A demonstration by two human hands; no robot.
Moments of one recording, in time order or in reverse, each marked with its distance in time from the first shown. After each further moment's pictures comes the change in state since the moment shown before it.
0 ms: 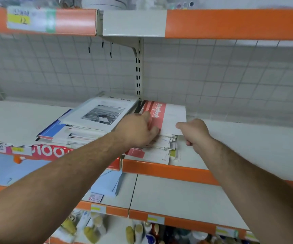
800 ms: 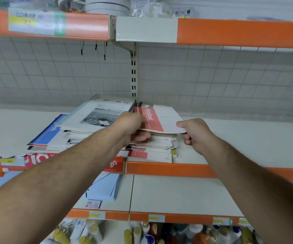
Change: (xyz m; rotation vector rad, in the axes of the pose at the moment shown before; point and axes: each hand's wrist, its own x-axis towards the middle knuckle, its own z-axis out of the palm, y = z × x) left_hand -0.013 -0.008 -0.035 -1.292 -0.167 -0.549; right_hand -0.026 -0.009 0.004 0.260 -0.014 0.080
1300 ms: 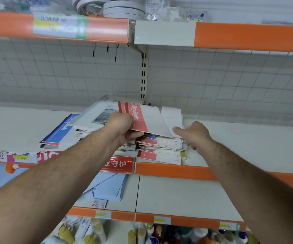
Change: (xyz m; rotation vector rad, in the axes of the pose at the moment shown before) left_hand 0.004 -0.006 -0.041 -0.214 0.164 -0.025; right_hand 0.015 0.010 0.024 -0.557 0.104 -0.067
